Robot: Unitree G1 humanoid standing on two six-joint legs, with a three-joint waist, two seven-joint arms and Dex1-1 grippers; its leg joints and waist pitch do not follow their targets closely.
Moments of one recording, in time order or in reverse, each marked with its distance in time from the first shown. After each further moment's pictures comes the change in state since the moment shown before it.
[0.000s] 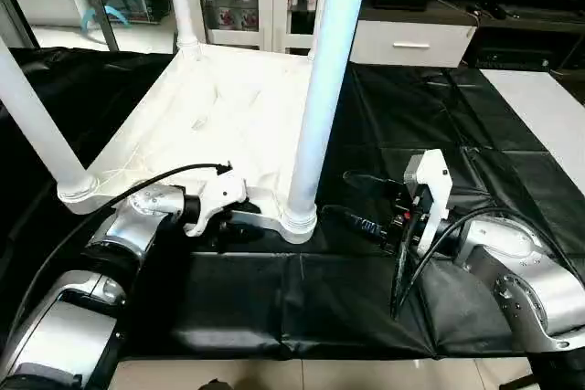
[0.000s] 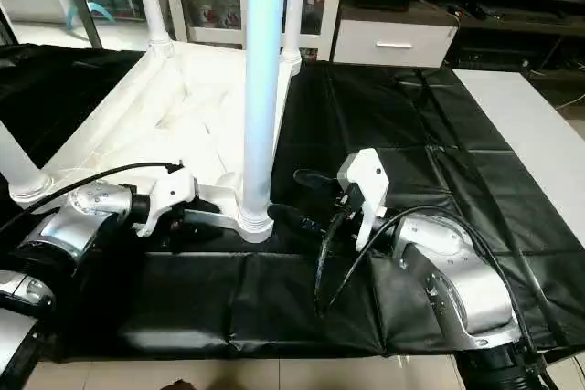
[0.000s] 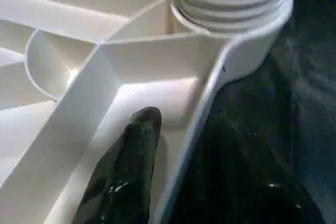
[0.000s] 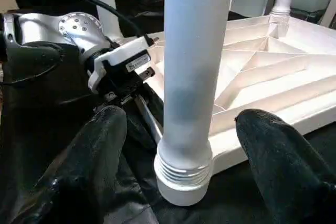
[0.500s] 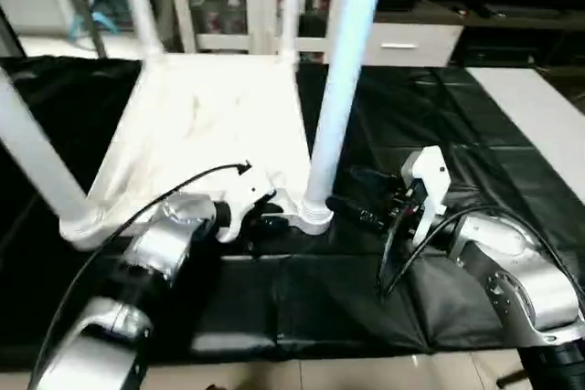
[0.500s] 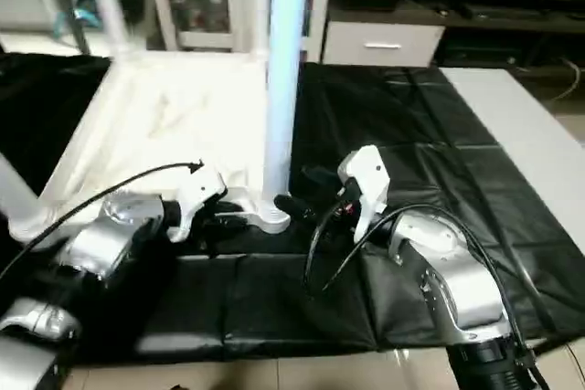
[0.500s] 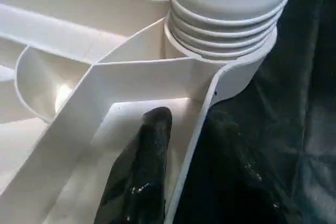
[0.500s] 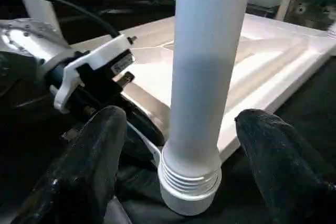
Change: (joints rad) left arm 0.164 -0.114 0.017 -0.408 0.010 0.420 0.218; right arm -0.009 0.031 -0.005 0.056 -0.054 -0.024 -0.077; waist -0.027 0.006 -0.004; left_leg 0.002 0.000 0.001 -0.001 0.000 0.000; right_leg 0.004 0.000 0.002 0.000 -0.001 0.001
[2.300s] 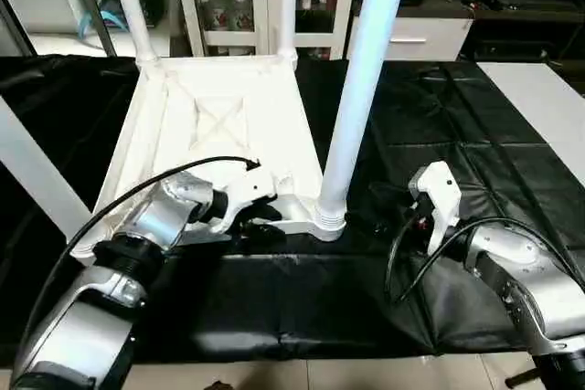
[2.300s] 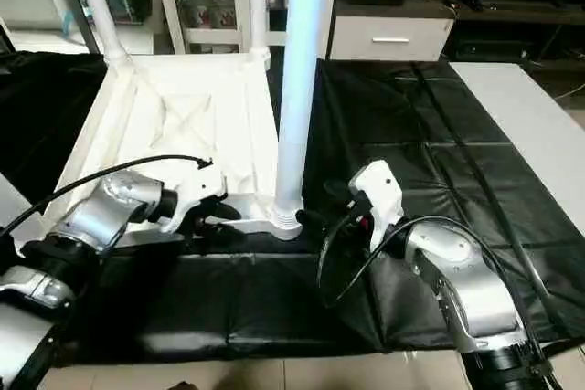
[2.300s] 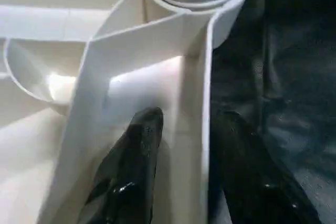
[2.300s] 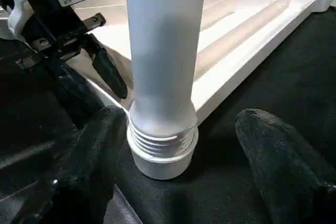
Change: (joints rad) left arm -0.176 0.069 -0.101 0.200 0.014 -0.125 -0.241; right arm 0.038 -0.060 -0.008 0.036 -0.071 0.004 0.011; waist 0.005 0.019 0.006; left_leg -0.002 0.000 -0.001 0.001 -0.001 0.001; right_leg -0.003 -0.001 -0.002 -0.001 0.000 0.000
